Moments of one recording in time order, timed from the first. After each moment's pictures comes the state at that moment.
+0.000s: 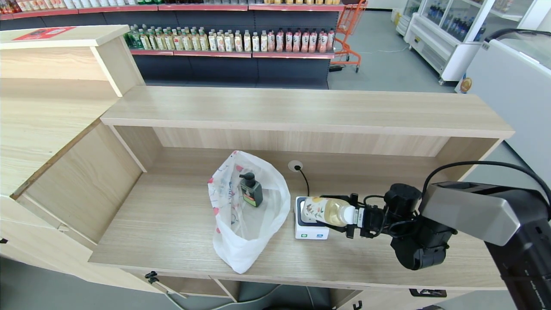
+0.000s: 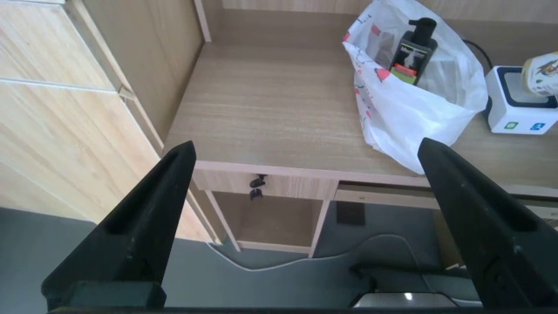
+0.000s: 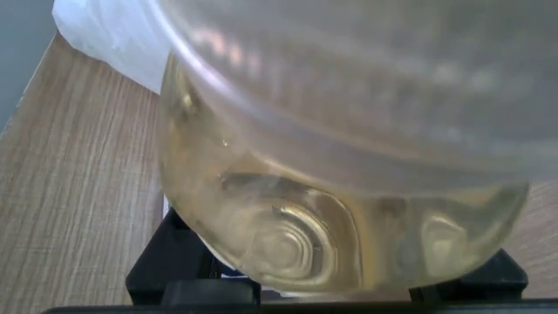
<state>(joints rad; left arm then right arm) 0.00 0.00 0.00 0.00 0.02 0.01 0.23 2.54 -0.98 -1.57 1.05 -0.90</state>
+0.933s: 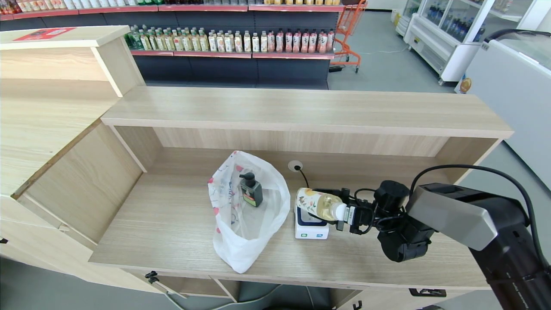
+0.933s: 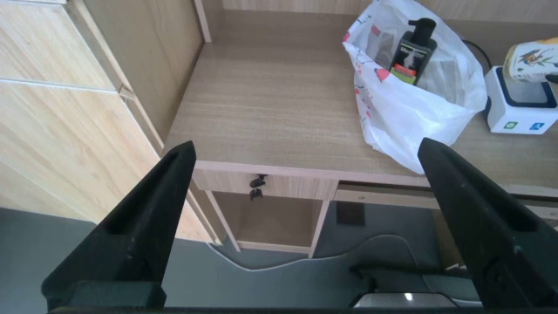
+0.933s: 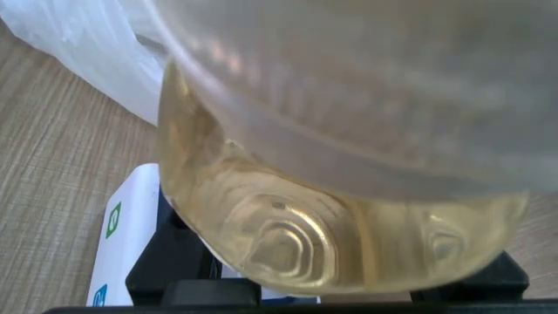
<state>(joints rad) 0.00 0.00 0.00 0.00 0.02 0.01 0.24 2.63 -1.16 -1.57 1.04 -0.93</state>
